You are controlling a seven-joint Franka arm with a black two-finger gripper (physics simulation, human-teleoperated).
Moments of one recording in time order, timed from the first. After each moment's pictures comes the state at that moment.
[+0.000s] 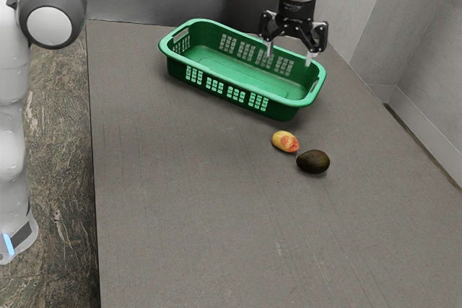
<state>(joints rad) 0.14 0.12 -0.17 -1.25 0.00 1.55 -0.92</state>
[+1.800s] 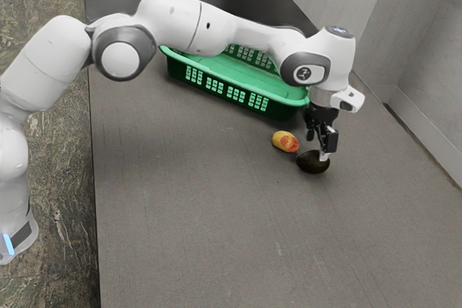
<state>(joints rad) 0.23 0.62 -0.39 -1.19 0.13 1.94 -0.07</state>
